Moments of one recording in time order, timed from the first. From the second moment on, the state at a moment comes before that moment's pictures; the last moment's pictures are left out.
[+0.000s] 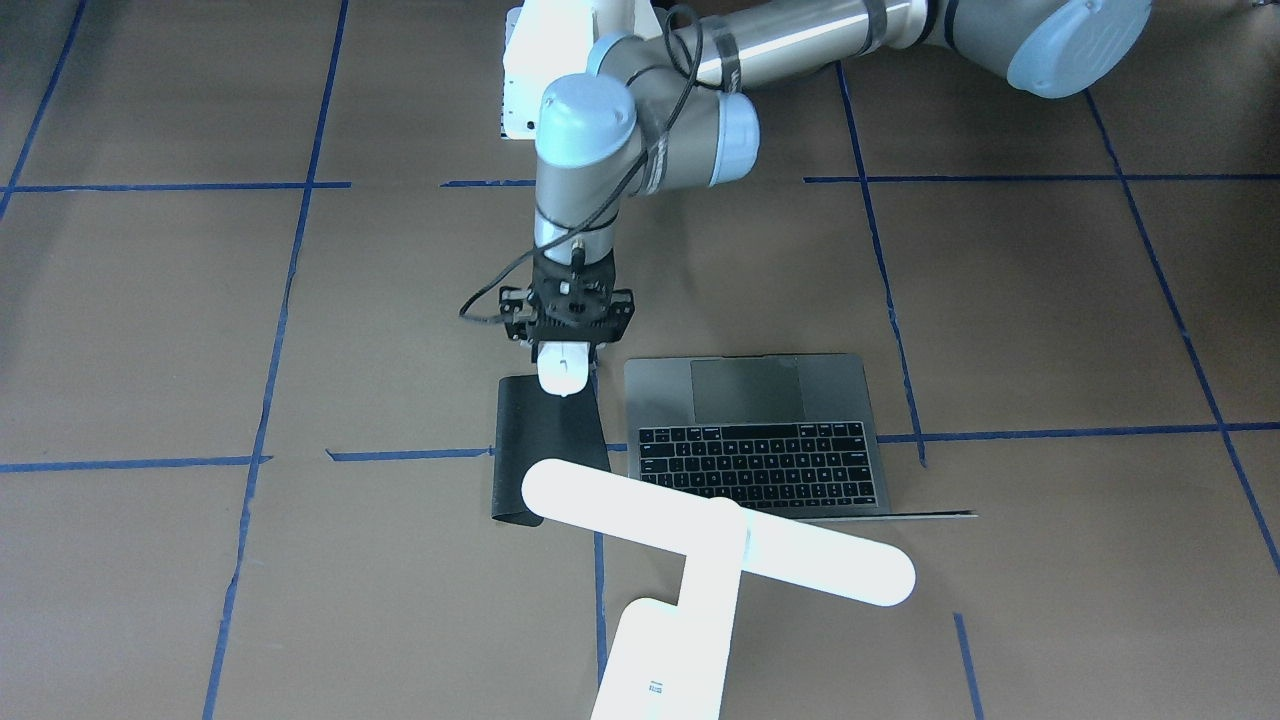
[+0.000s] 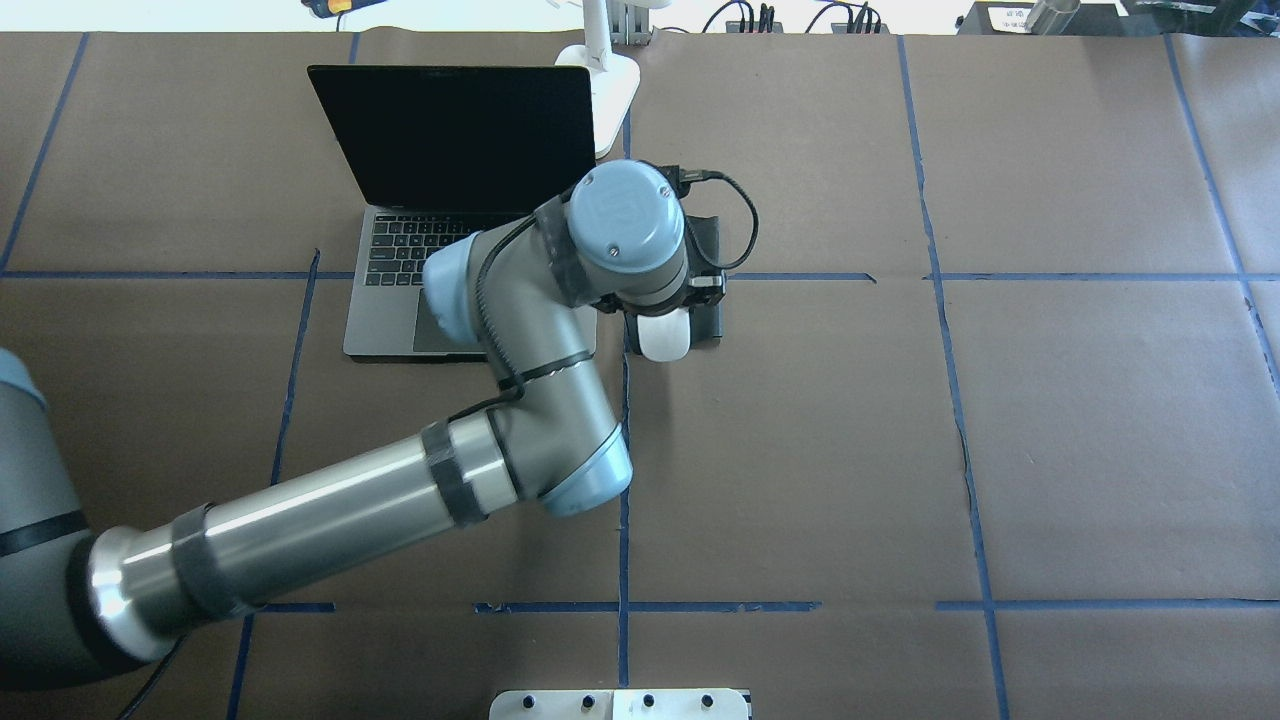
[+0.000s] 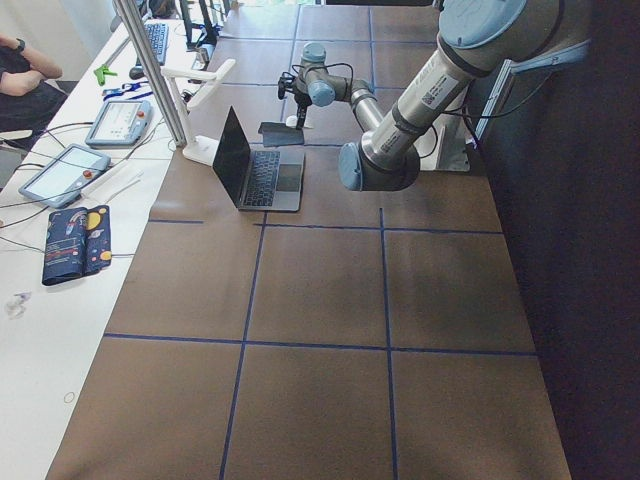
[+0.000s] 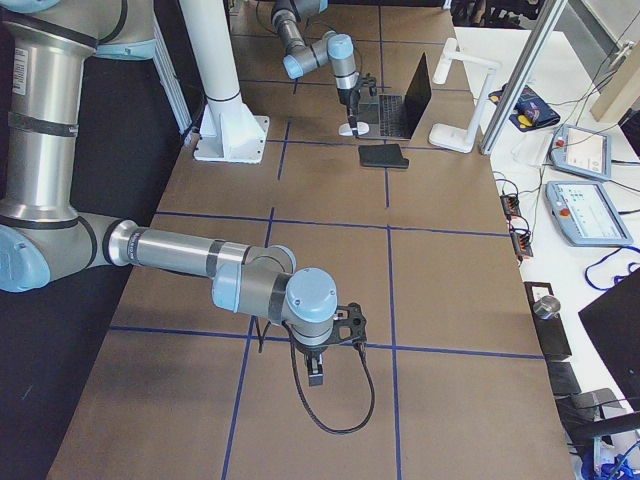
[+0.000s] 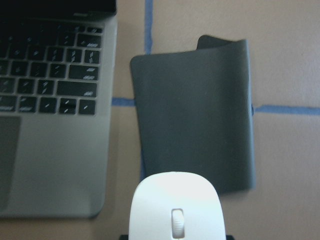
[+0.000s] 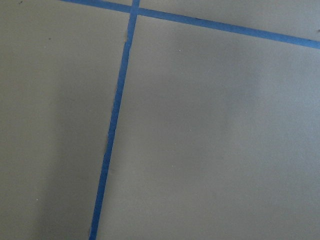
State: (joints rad) left arm -0.54 -2.61 -1.17 -1.88 -1.77 -1.27; right arm 1.68 -1.78 1.69 -1.60 2.33 -0.35
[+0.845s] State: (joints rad) left arm -0.57 -2.75 -0.90 -1.96 -1.82 -1.21; right arm 1.68 -1.78 1.69 -1.60 2.33 -0.34
